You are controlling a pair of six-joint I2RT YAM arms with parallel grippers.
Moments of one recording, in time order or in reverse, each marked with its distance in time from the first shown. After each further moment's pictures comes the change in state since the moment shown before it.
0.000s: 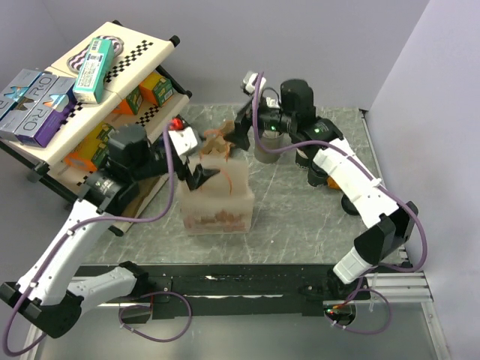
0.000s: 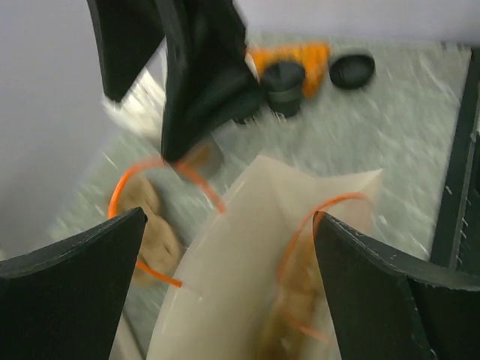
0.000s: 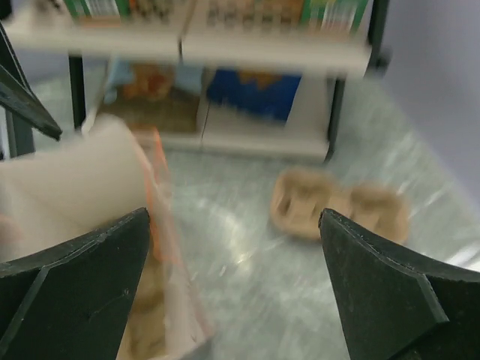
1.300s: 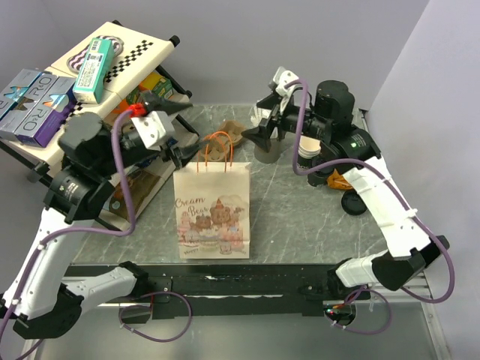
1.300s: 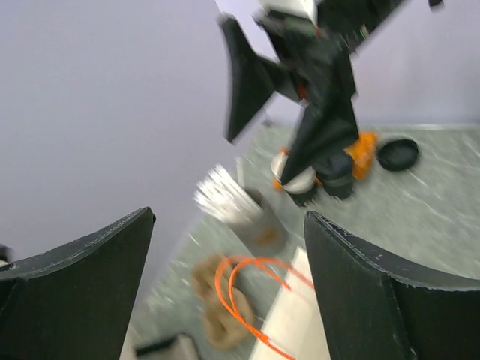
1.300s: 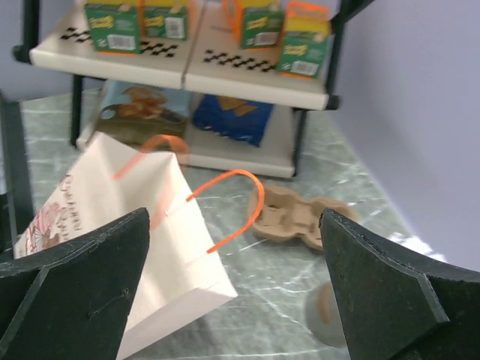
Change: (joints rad) left arm 0.000 -0.007 0.237 0.000 -0.018 0.023; right arm -0.037 -0.208 -0.046 -0.058 -0.011 -0.050
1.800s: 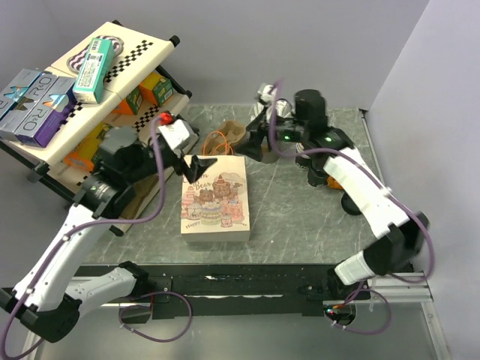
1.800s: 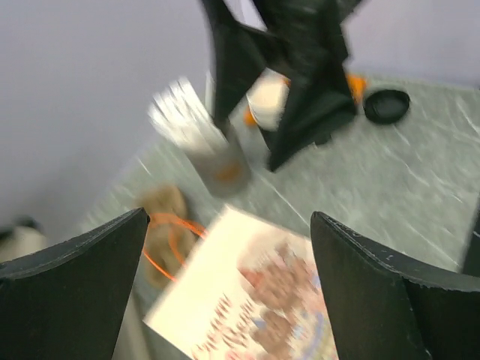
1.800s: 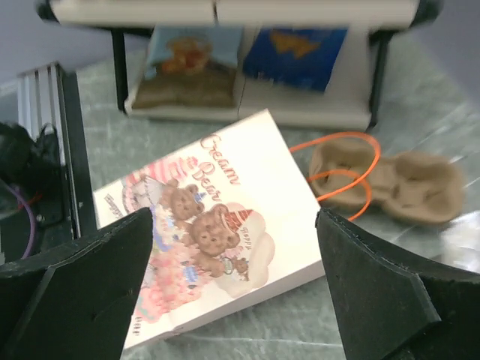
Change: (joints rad) left arm 0.004 -0.034 -0.236 0.095 -0.090 -0.084; right arm -0.043 0.060 -0.157 0.068 -0.135 0.106
